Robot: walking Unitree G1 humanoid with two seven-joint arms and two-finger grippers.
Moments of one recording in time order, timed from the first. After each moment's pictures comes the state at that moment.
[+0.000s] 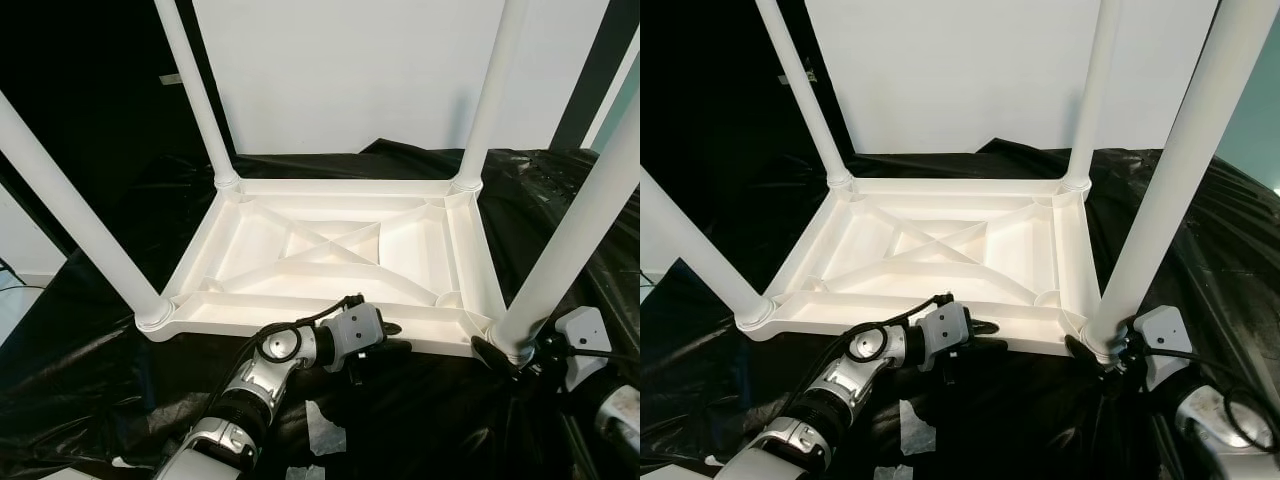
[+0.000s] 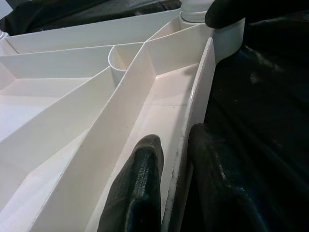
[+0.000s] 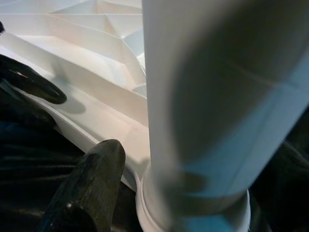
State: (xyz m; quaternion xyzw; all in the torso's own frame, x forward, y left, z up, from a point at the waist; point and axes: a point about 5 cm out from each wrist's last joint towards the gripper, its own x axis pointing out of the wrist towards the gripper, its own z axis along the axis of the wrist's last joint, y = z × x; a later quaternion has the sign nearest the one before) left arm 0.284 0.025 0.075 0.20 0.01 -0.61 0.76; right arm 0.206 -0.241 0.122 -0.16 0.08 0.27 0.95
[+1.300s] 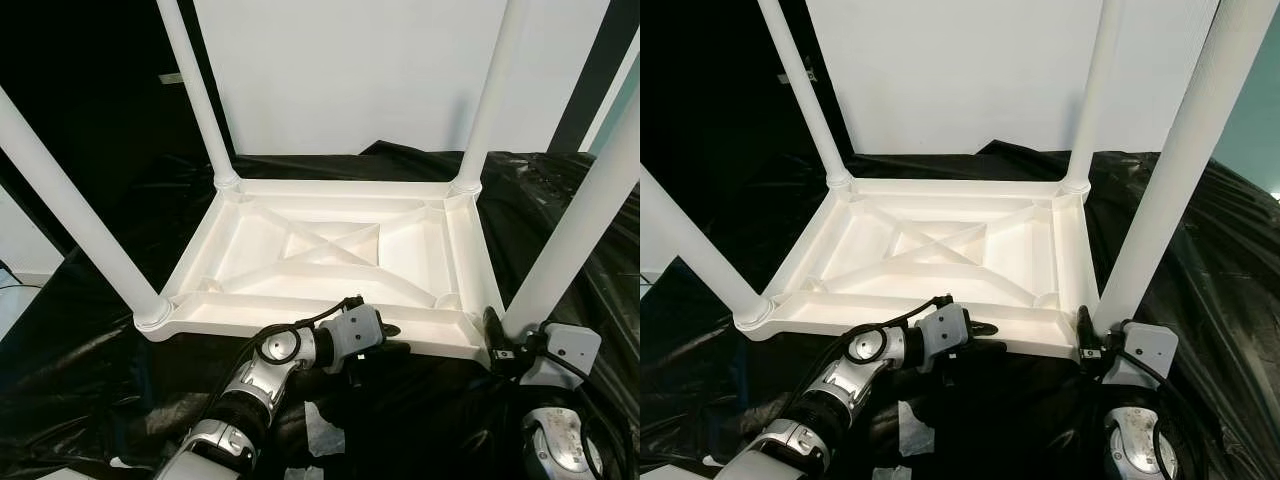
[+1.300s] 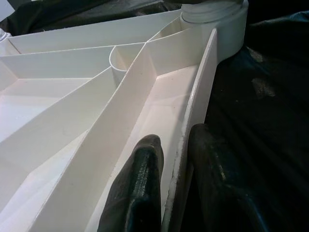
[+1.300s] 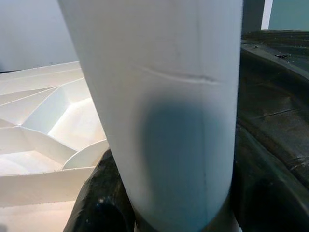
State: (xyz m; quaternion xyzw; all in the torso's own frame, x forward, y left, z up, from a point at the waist) left arm 0.282 0.026 0.073 0.20 0.01 -0.61 0.76; right arm 0.201 -0.200 0.099 -0.05 0.00 -0.07 1.00
